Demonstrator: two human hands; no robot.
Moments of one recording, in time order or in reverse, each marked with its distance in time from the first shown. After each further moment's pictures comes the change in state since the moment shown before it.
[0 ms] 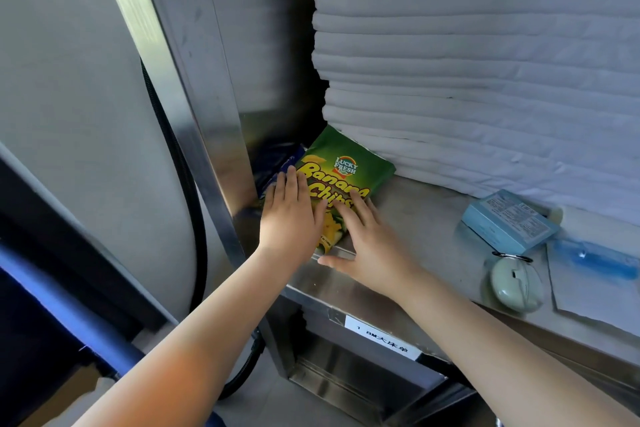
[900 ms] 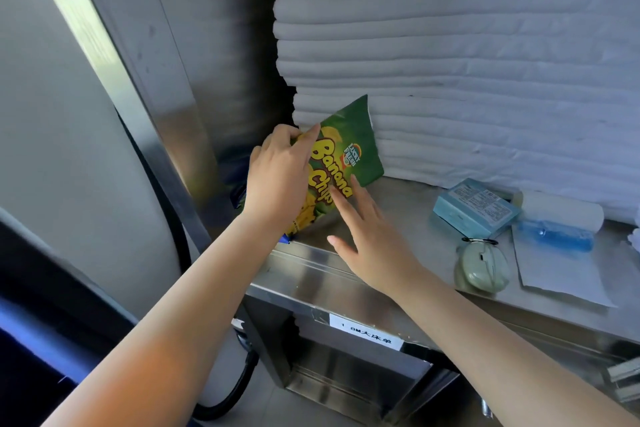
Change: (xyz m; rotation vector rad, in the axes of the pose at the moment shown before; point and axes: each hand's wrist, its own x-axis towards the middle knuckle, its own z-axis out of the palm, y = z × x) left_hand 0.027 0.031 -0.072 -0.233 0.379 0.253; right_hand -0.023 0.003 -0.029 -0.047 0.168 -0.004
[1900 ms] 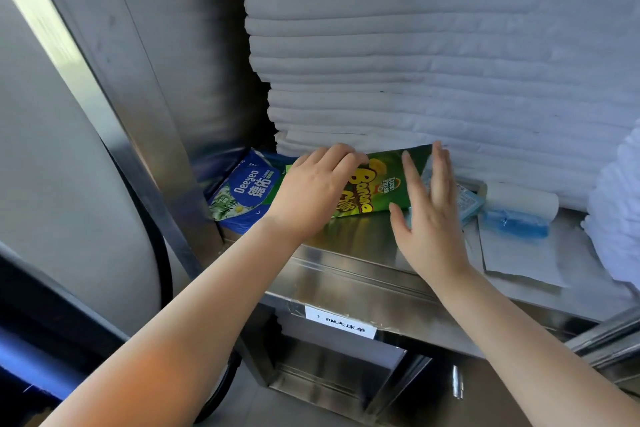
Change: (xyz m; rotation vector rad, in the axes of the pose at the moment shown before) left_hand -0.012 0.054 0.028 -0.097 0.024 0.473; right_hand -0.040 0.049 -0.060 -0.178 0.443 0.181
